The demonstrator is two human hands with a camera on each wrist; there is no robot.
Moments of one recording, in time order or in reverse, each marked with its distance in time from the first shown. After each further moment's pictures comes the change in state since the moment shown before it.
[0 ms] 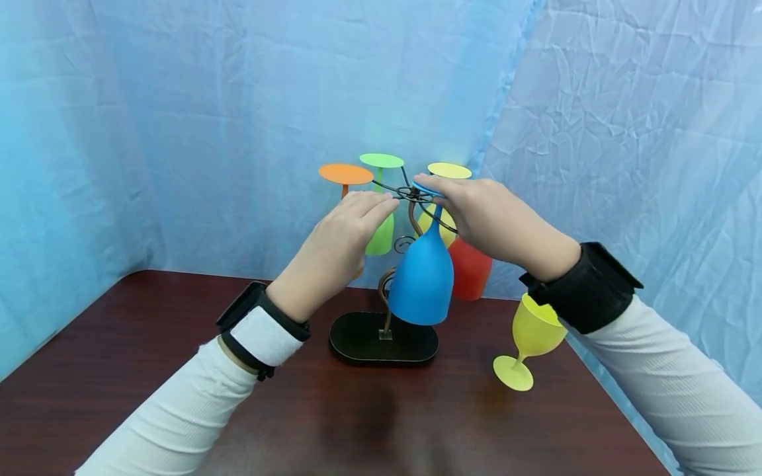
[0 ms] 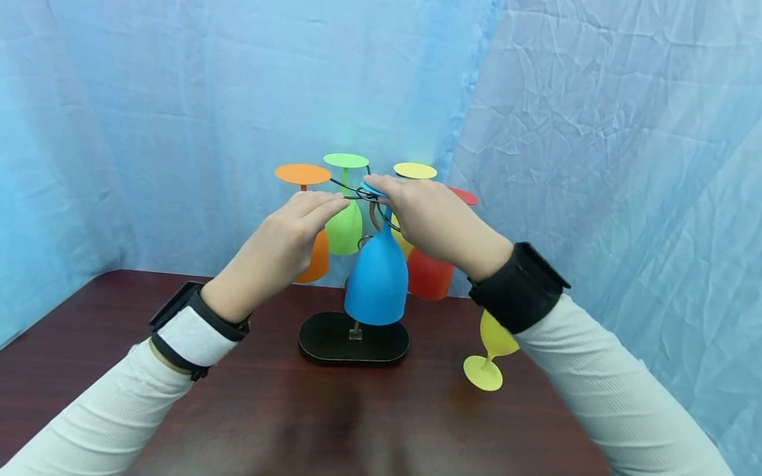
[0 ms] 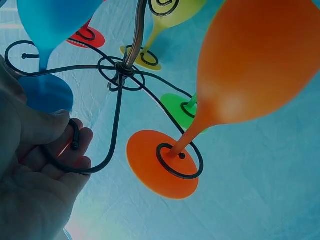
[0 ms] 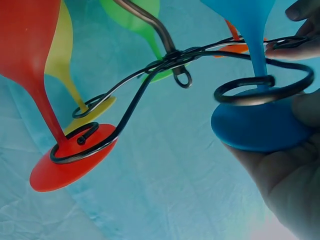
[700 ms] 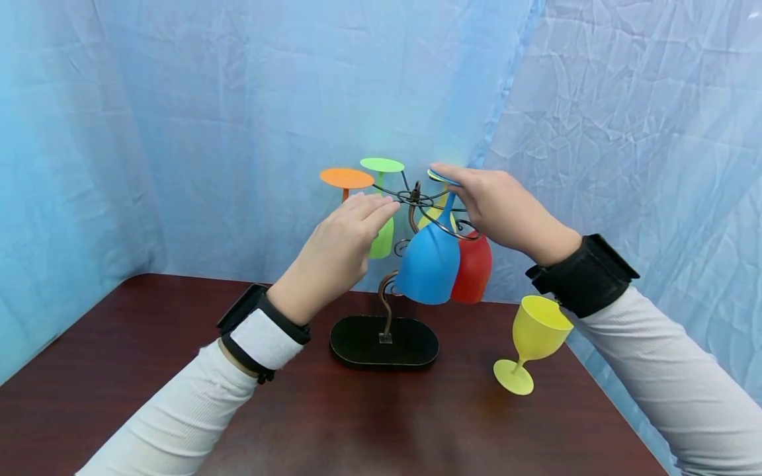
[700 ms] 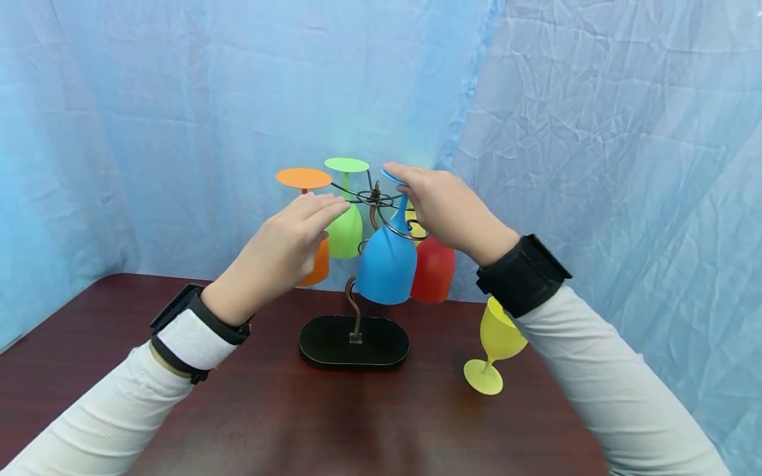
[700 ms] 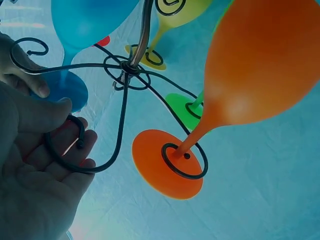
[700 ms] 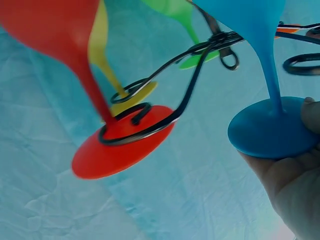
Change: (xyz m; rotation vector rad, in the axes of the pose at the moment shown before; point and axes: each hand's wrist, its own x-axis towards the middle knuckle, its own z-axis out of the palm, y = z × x) left_hand 0.001 0.005 -0.002 0.014 0.016 -0.013; right_hand -0.001 0.030 0.005 0.020 0.061 0.057
